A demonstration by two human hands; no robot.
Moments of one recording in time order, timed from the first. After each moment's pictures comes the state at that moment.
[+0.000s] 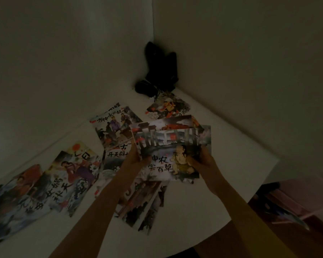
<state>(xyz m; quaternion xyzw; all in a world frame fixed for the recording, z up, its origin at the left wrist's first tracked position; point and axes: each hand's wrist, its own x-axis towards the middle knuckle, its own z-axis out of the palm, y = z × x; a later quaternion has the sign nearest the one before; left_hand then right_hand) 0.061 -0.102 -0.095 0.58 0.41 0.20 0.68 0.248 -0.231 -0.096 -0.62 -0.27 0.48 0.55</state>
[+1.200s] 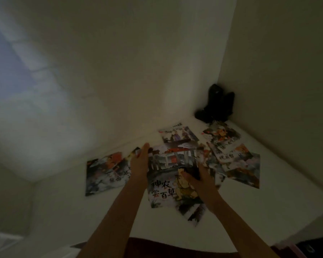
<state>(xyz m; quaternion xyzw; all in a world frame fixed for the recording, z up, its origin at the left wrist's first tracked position) -0.087 -0.135 0.014 0.30 0.62 0.42 0.59 0.068 -0.220 -0.034 -0.62 -0.39 0.48 0.48</state>
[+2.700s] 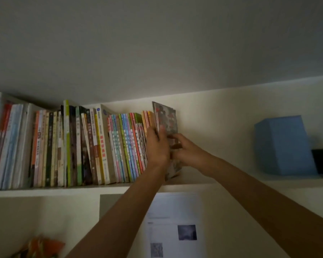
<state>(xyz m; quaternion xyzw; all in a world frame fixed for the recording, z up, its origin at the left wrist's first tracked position) -0.351 -0.120 0.531 0.51 0.37 0.78 0.02 -0.259 -0.097 0.530 -0.18 -0.84 0.29 0.43</state>
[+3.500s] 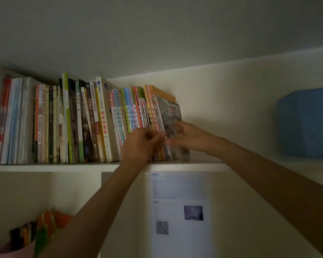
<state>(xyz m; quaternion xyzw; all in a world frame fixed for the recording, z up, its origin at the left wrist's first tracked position) -0.414 -0.125 0.495 0.56 0.59 0.56 -0.15 -0.275 -0.062 0.523 -0.17 -0.88 0.23 0.38</state>
